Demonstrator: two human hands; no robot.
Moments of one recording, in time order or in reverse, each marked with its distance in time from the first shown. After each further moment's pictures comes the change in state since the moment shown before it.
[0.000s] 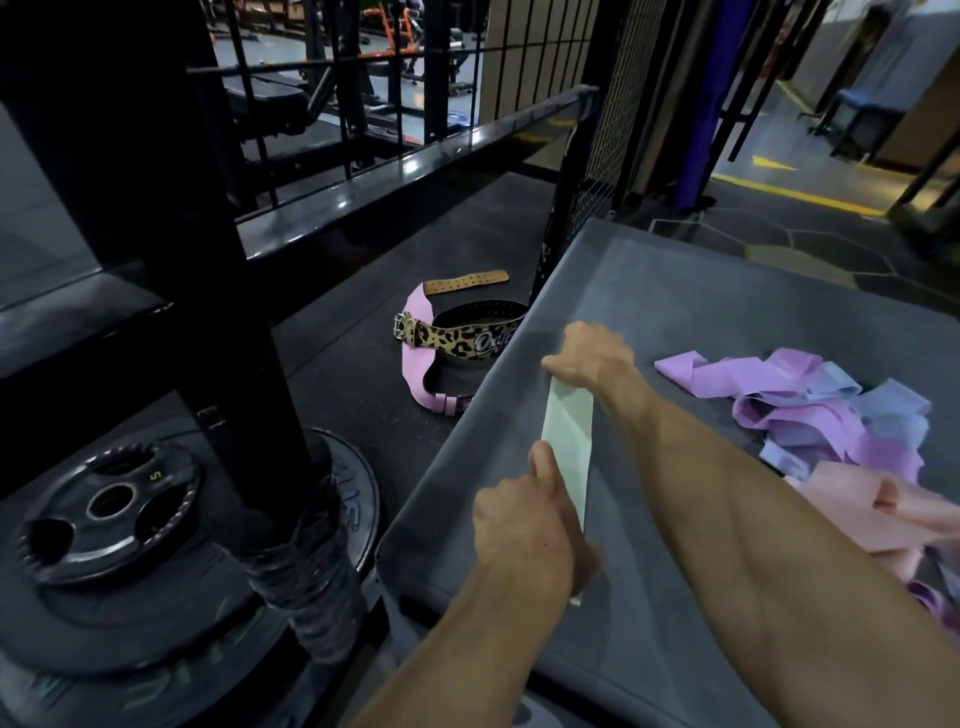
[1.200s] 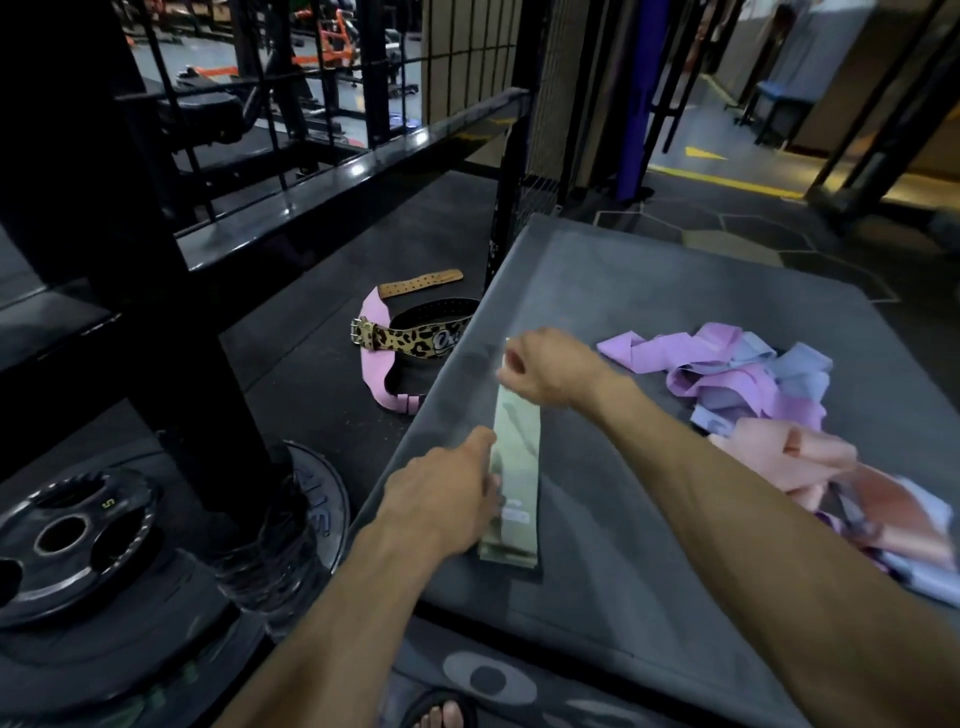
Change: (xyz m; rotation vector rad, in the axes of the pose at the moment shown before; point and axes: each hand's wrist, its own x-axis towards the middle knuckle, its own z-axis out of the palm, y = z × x) left_hand -0.002 -0.049 -0.016 -0.051 -0.030 0.201; right_hand -0.072 0.017 -0.026 -0.087 0.010 -0.390
